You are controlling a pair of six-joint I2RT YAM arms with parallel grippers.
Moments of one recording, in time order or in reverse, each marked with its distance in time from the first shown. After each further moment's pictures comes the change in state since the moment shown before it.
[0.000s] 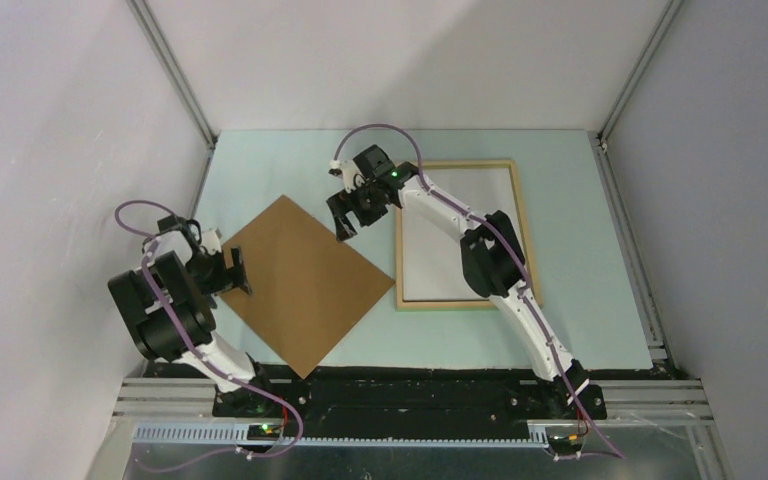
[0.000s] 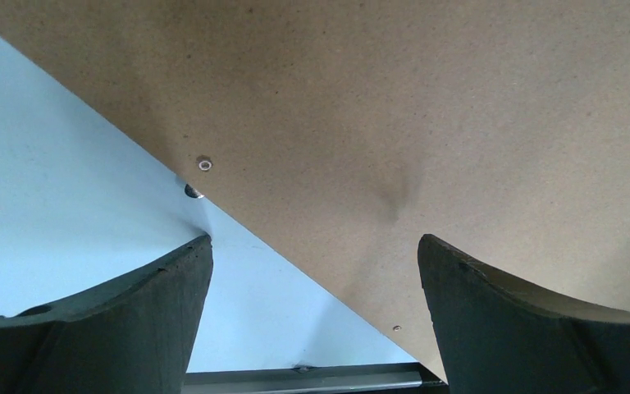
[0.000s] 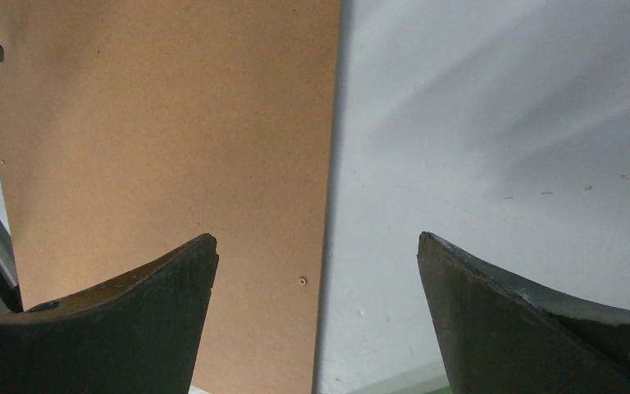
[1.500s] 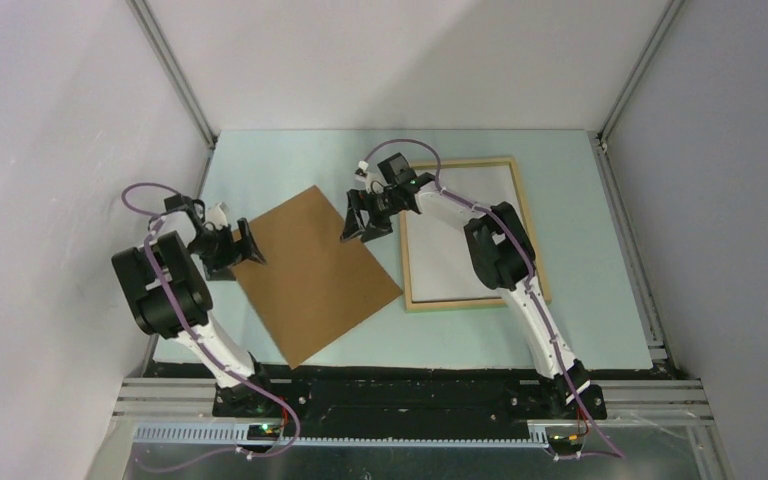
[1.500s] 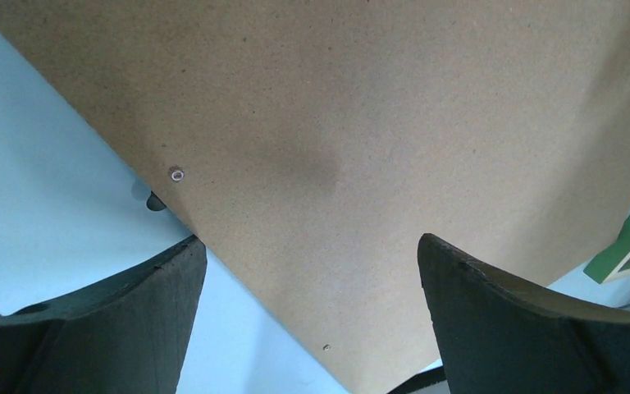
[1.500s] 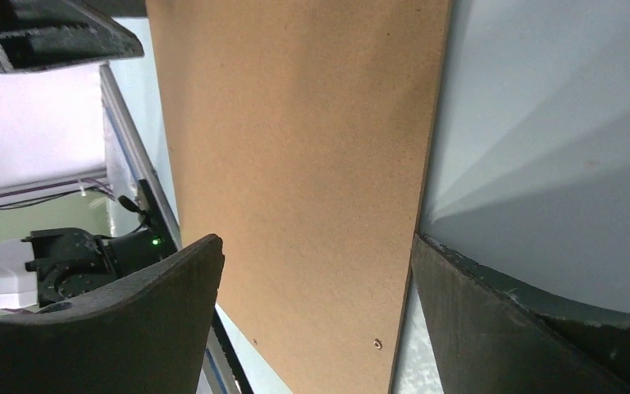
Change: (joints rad) left arm -0.055 0.131 0.155 0.020 0.252 -0.099; right arm -0.087 0.022 -0.218 0.283 -0.377 0.393
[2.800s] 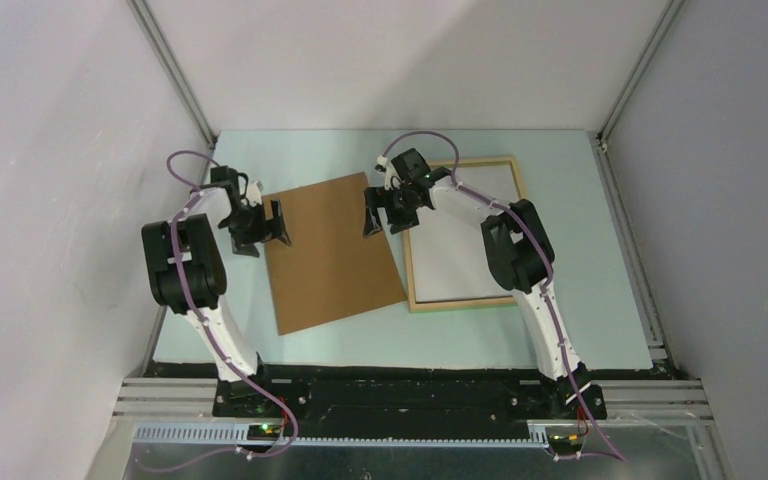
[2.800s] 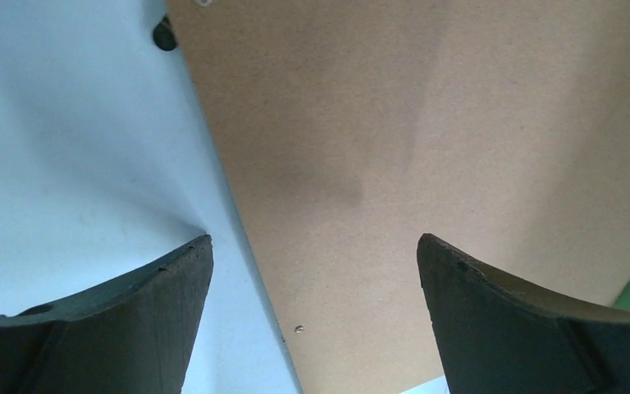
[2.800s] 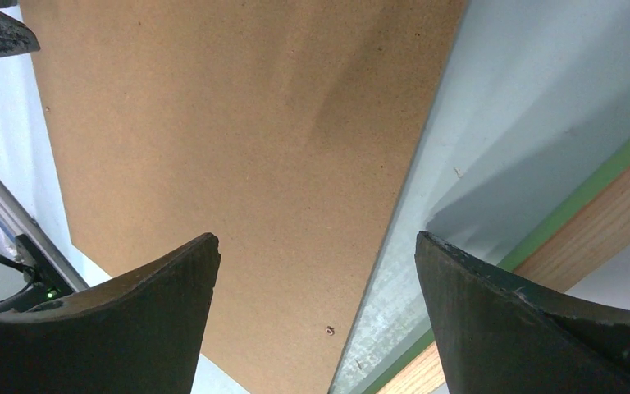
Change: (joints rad) left arm -0.266 0.153 0.196 0.040 -0.151 -0.132; right arm -0.045 -0.166 -0.162 -0.094 0.353 -0.105
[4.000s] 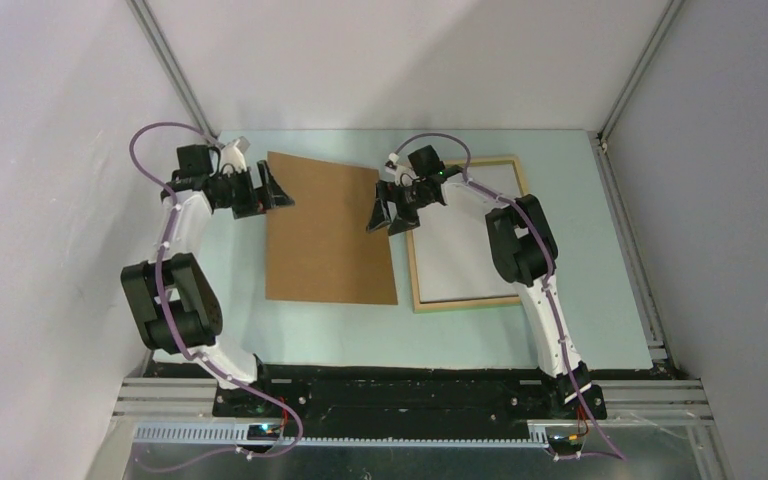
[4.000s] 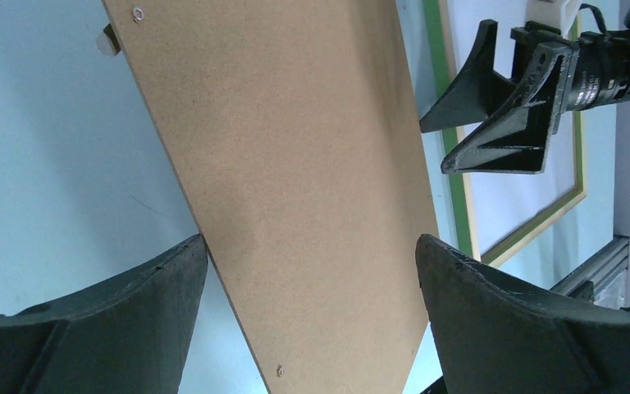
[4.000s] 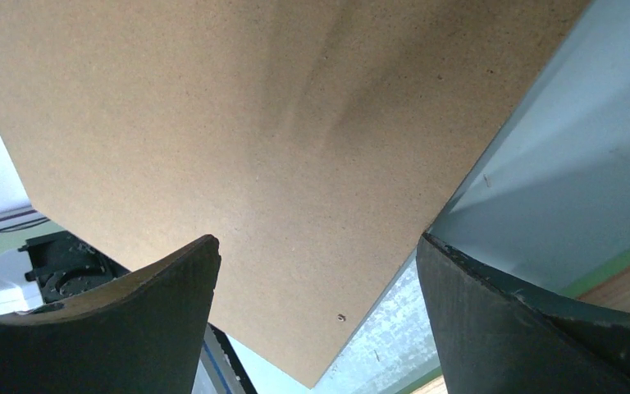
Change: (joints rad) left arm 0.031 -0.275 0.000 0.102 0.431 0.007; right arm -0.071 0.047 -0.004 0.063 -0.311 0.056
